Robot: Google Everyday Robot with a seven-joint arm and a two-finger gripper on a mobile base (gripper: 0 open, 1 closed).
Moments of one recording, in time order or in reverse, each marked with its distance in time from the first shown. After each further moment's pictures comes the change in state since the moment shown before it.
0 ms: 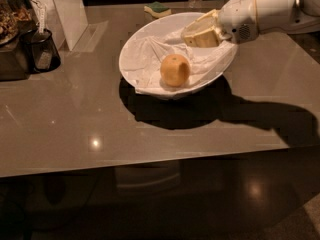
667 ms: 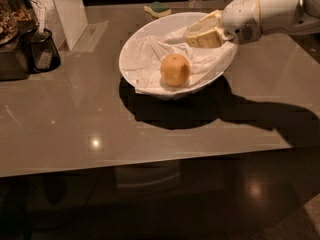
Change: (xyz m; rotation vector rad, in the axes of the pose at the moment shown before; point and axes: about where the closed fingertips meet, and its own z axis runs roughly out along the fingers) arm 0.001 0.000 -0.004 0.007 -0.002 0.000
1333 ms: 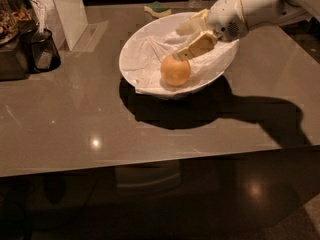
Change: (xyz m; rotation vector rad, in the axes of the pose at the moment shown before) arm 0.005 0.001 0.024 -0.074 0.098 0.014
